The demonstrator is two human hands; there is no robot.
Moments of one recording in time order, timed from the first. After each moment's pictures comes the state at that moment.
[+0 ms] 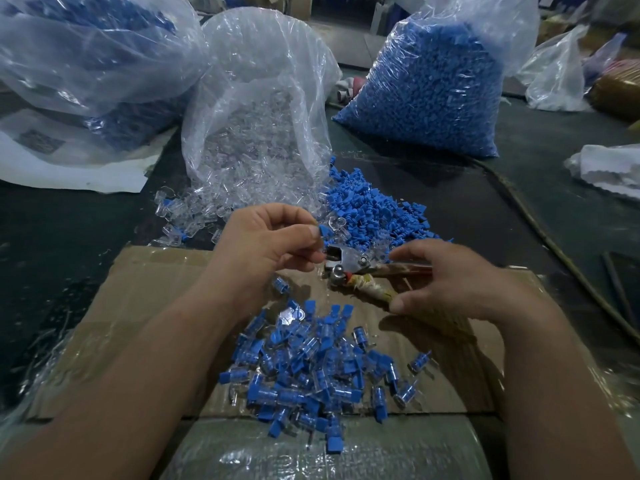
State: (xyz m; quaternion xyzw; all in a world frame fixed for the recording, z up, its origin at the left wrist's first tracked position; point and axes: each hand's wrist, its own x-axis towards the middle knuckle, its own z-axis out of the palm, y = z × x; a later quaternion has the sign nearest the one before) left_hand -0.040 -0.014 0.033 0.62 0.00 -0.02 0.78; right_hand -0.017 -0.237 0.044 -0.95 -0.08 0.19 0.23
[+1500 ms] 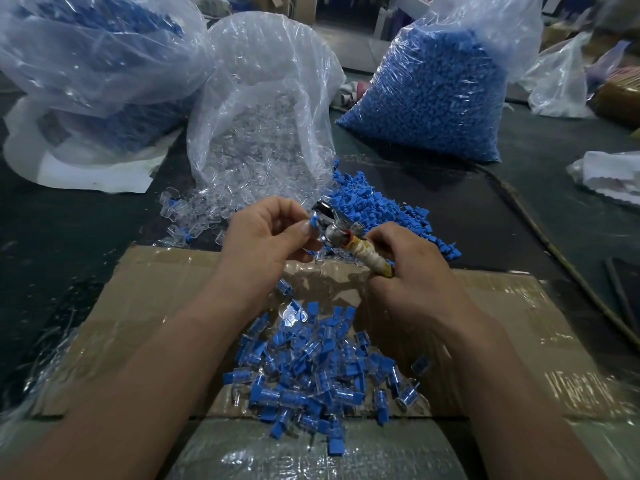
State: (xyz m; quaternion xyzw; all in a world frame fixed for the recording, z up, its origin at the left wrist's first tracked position) left_hand -0.038 -0.017 0.029 0.68 -0.01 0.06 0.73; right_hand -0.028 -0.194 0.032 -0.95 -0.18 -0.01 0.26
